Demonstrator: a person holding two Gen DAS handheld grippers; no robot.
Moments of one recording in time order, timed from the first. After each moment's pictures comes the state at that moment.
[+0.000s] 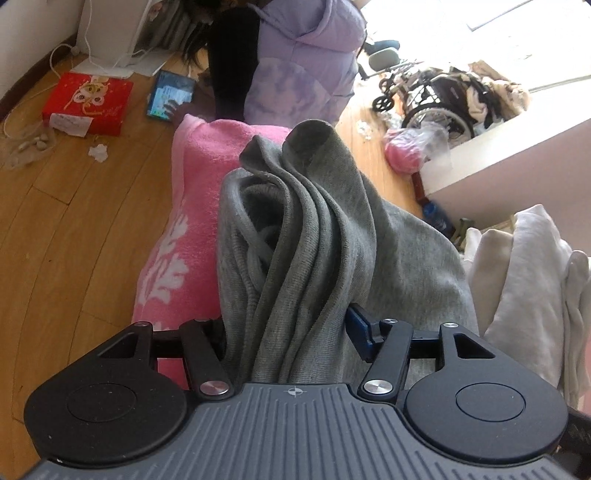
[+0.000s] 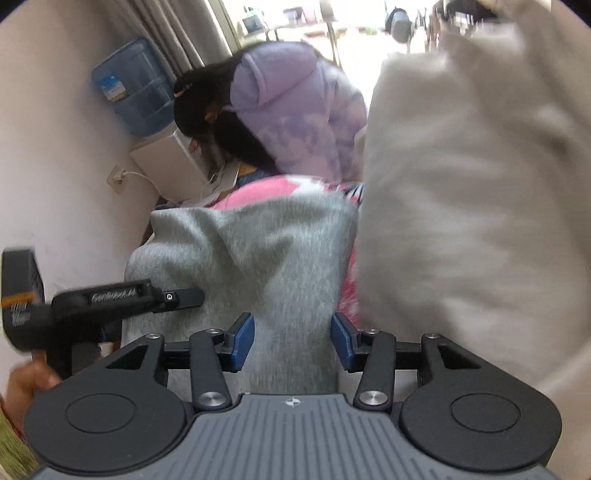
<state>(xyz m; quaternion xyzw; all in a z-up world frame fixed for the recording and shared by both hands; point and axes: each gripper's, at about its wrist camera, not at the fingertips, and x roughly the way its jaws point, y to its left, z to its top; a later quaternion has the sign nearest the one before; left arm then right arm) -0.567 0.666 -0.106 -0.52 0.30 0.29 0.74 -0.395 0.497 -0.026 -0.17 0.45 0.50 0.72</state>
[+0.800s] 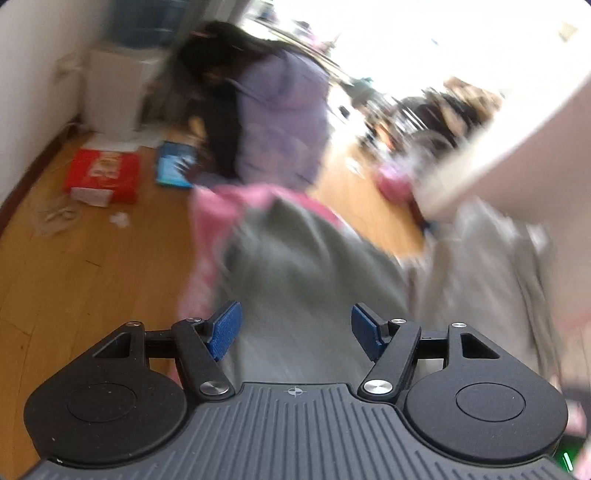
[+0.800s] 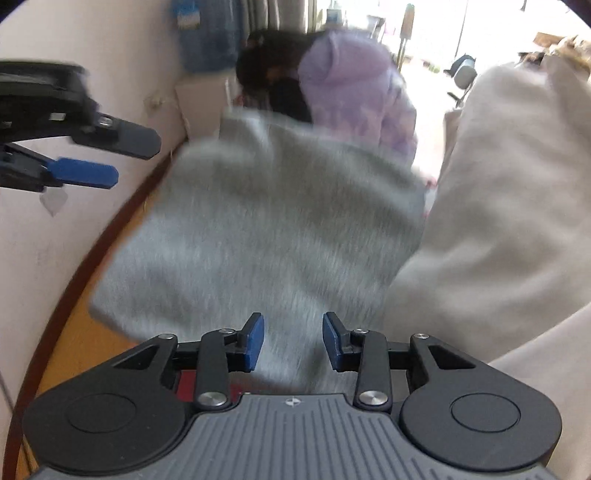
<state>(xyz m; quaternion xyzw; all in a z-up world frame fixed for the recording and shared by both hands) -0.603 0.582 -0.023 -0.41 0.28 0.31 0.81 -0.463 0.491 -0.088 -0.31 0.39 0.55 0.67</state>
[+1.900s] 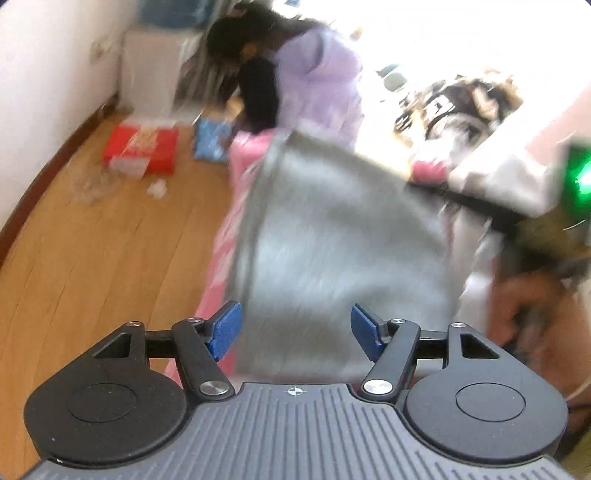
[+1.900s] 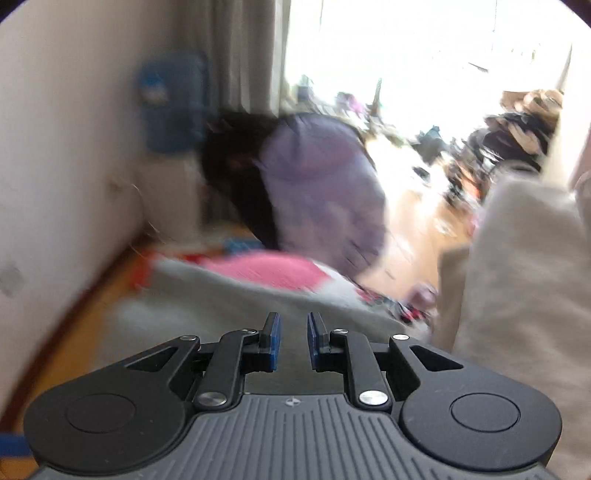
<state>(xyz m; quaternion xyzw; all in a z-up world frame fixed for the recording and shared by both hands) -0.616 0.556 -0.041 -0.41 0.29 0.37 0.78 -0.417 0.598 -0.076 -0.25 0.29 0.52 0.76</state>
